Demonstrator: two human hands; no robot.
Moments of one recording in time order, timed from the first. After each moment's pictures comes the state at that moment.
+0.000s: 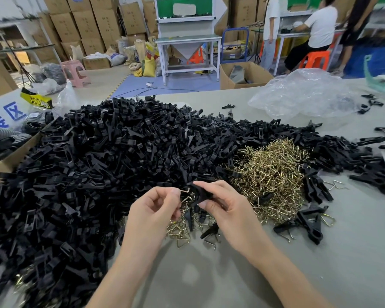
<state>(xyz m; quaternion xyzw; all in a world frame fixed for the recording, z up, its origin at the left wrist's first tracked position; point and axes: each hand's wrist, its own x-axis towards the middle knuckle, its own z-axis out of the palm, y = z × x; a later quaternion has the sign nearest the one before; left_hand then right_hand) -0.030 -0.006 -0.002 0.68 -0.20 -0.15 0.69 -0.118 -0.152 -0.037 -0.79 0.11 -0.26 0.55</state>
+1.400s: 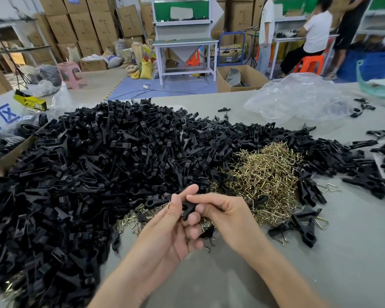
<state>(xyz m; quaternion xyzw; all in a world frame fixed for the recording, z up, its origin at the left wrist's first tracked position) -0.044 -0.013 -0.013 0.40 -0.18 -0.48 0.76 -0.124 -0.154 -0.026 -0.73 0.11 -0.23 0.63</state>
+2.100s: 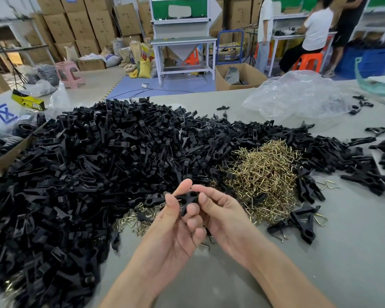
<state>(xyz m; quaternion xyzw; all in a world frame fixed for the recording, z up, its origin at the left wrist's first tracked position) -0.048 -0.020 -0.024 0.26 -0.15 -0.50 0.81 -0.120 -0.144 -0.023 -0.42 0.09 -0.12 0.90</state>
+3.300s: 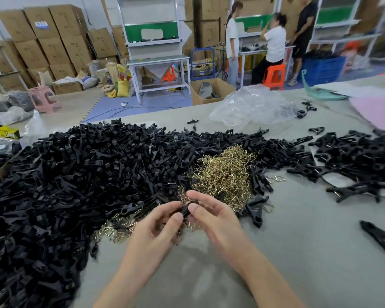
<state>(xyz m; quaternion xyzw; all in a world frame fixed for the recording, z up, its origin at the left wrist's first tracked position) -0.083 -0.017 -0.004 0.69 -0.34 -0.20 0.60 -0.174 -0.154 -0.030 -0.51 0.14 -0.25 0.81</state>
